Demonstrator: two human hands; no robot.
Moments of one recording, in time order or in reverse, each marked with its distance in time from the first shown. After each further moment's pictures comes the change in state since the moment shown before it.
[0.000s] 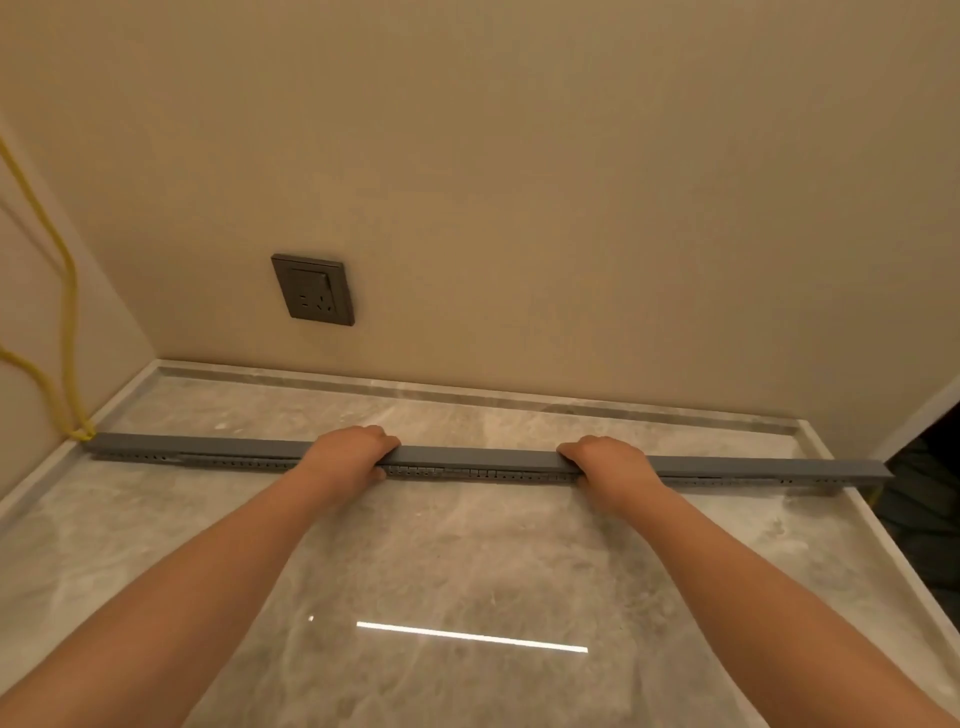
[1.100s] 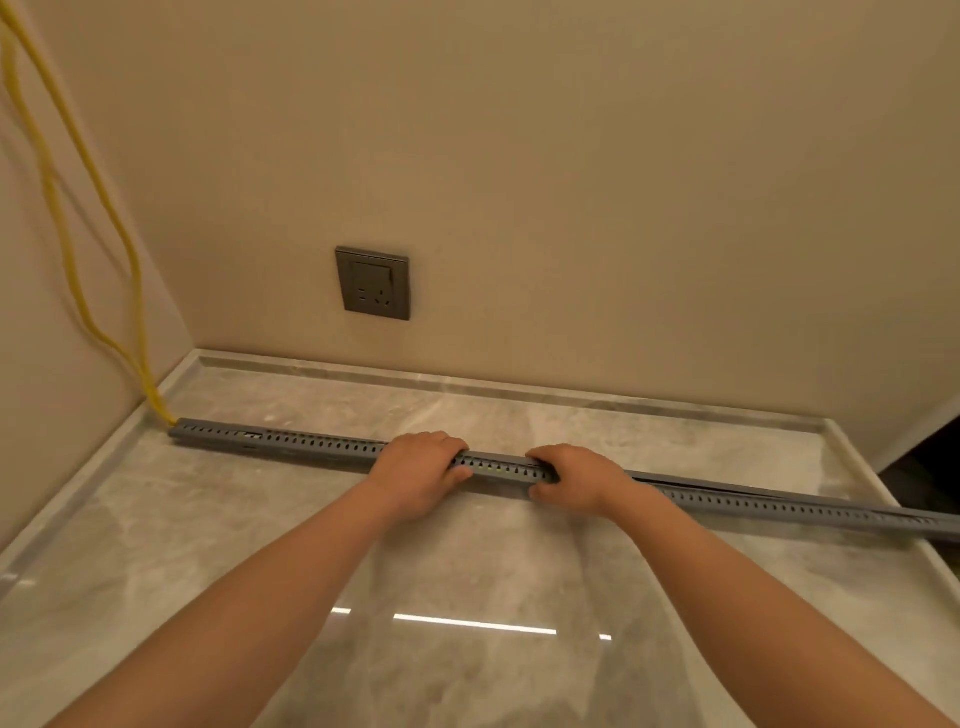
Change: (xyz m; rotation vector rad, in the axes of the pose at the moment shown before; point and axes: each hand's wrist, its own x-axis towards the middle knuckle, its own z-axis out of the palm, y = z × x) left_hand -0.014 0.004 0.015 -0.212 0.198 0.121; right_hand 0.013 -0.101 -0.017 0.362 -0.201 0.006
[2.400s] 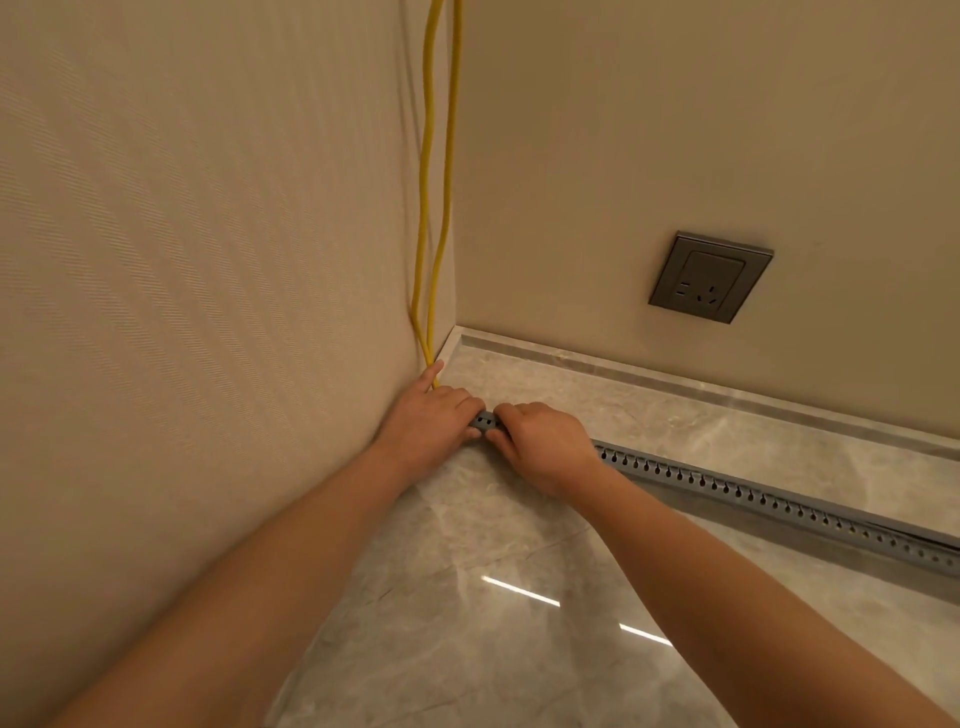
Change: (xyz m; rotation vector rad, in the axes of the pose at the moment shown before) left_hand -0.125 -0.298 -0.046 0.377 0.052 -0.076; right_hand 0.170 -0.328 0.100 -0.182 0.370 -0.476
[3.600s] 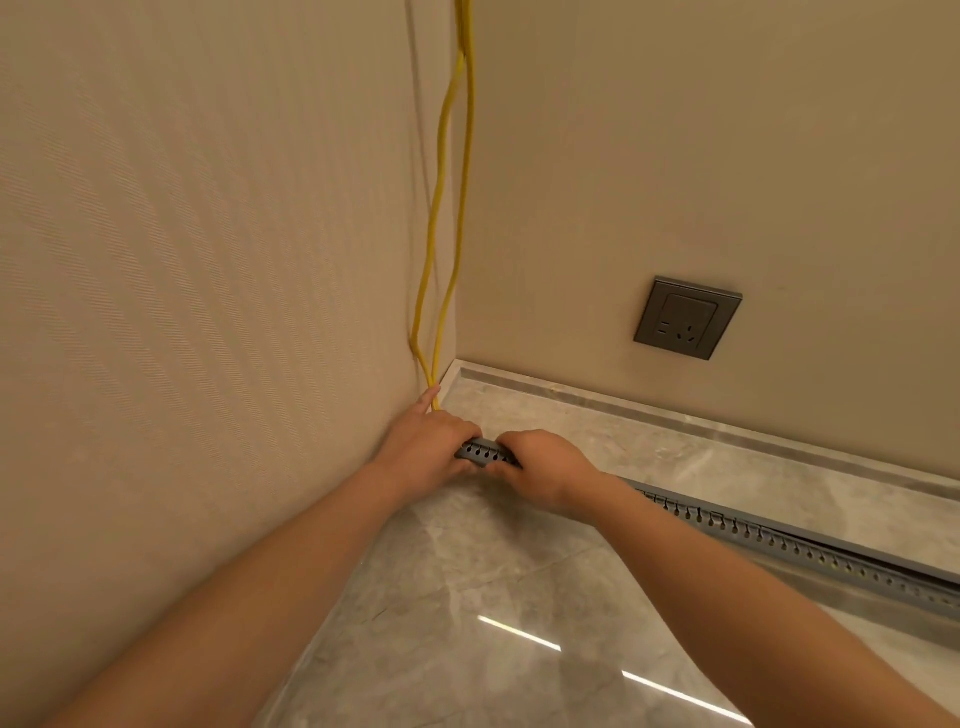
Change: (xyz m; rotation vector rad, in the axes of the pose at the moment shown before) left_hand -0.002 0.001 -0.021 -0.181 0.005 -0.044; right_hand -0.001 -0.002 -0.032 0.169 -0.212 0.083
